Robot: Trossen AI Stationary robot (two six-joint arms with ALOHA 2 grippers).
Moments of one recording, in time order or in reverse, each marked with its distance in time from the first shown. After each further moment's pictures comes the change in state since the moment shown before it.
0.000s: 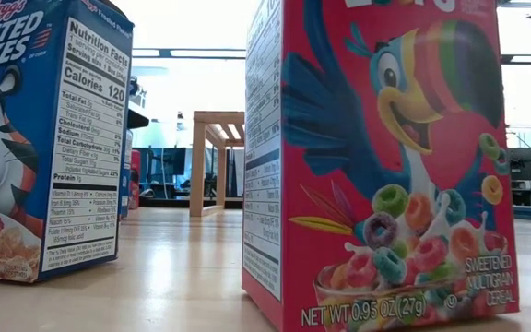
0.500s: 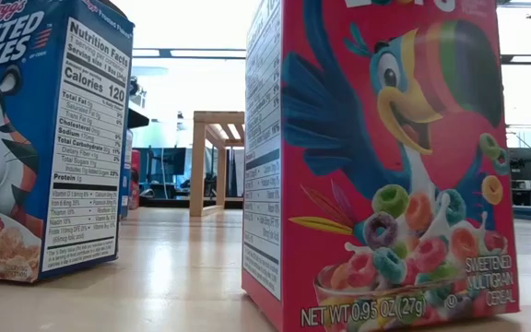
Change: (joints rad) left arm 0.000 0.000 0.000 0.005 0.000 -0.005; right arm -0.142 0.138 0.000 0.082 -0.006 -0.007
